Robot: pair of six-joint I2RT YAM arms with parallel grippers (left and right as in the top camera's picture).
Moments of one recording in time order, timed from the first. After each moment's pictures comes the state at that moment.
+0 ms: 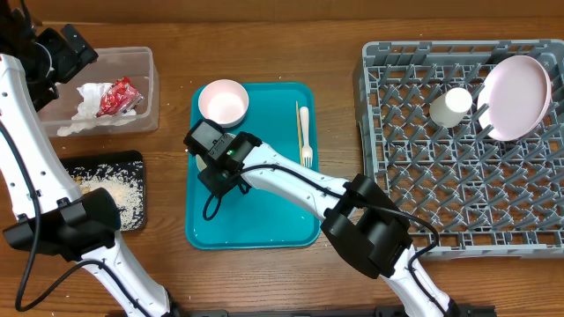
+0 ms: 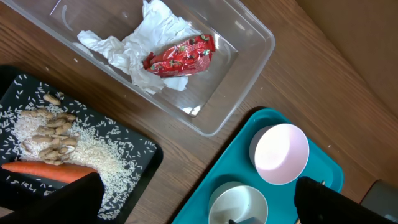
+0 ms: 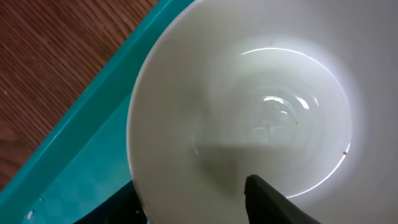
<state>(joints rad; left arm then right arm) 0.38 2.12 2.64 -1.67 0.14 -0.39 0.93 2.29 1.86 -0.79 -0.05 0.17</state>
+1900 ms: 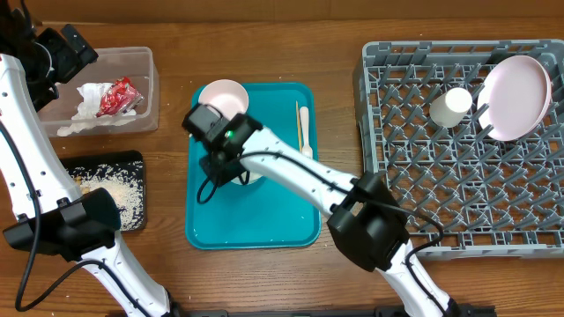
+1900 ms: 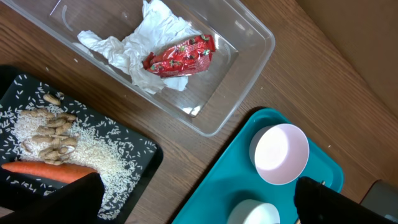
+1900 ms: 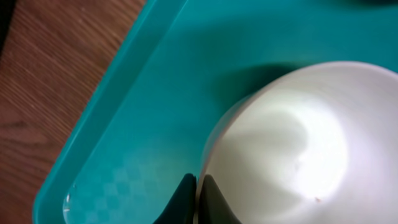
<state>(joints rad) 0.38 2.12 2.64 -1.67 0.14 -0.39 0.89 2.33 2.06 -1.03 -0.07 0.29</state>
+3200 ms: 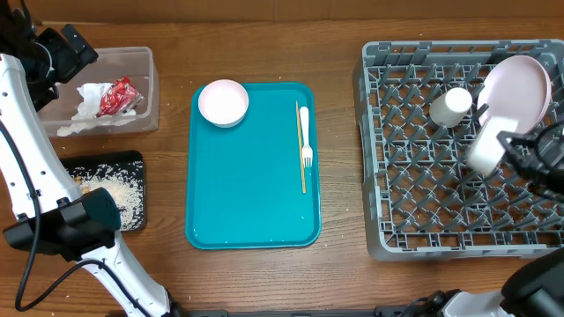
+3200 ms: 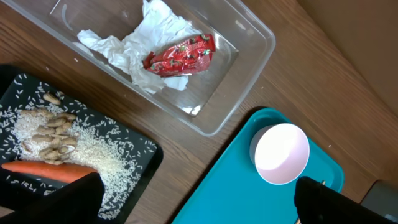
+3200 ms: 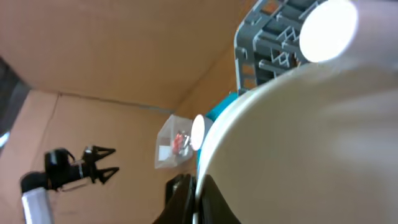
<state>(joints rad) 0.38 2.13 2.64 -1.67 0.14 -0.39 -0.85 1.64 1.28 -1.38 -1.35 -0.52</state>
